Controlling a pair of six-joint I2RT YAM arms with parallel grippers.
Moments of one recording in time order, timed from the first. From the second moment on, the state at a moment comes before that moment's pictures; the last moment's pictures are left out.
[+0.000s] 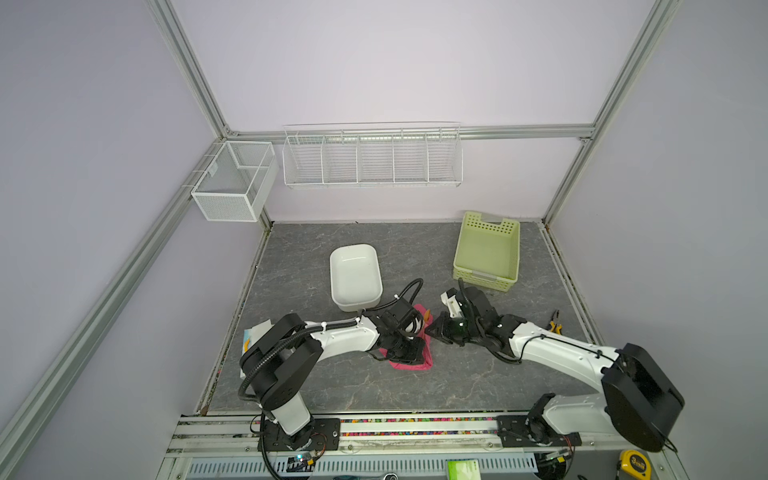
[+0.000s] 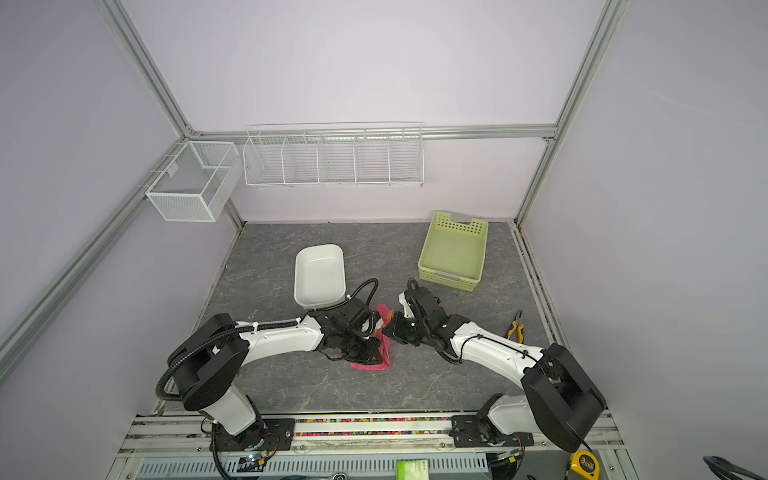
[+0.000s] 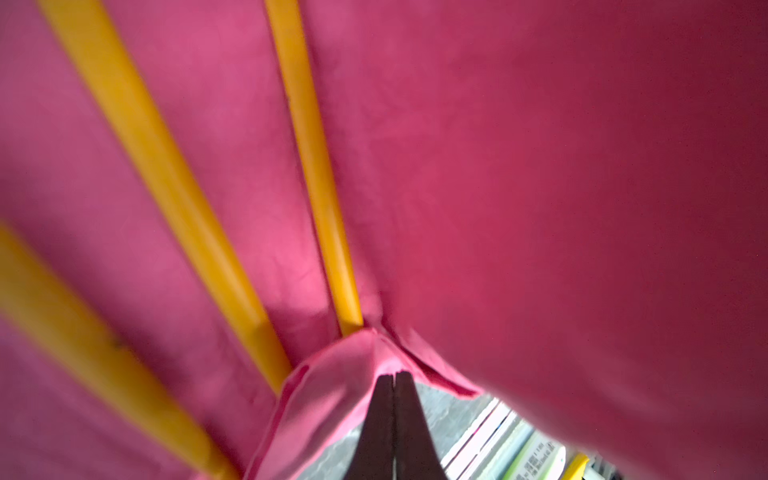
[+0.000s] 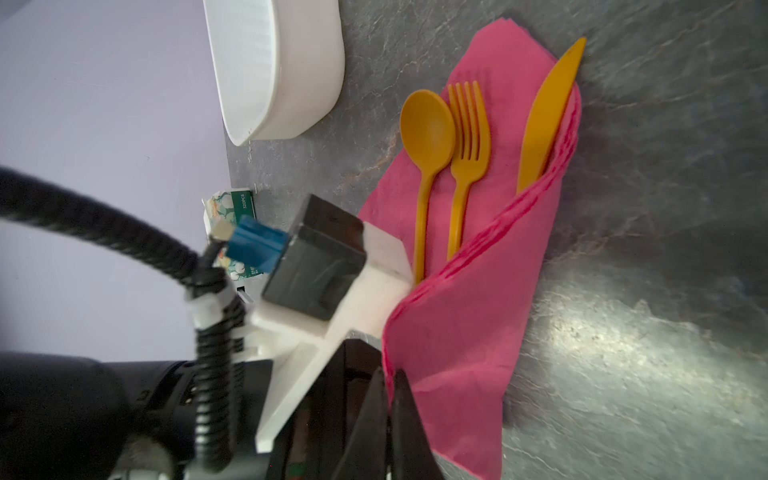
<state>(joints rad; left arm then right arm) -0.93 1.66 0.89 -0.35 0.45 -0.61 0.71 1.34 0.68 -0.12 -0.40 0.99</state>
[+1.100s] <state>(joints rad) -0.90 1.63 0.83 -0.41 0.35 -0.55 0.77 1.47 0.73 -0.07 -0.43 1.01</state>
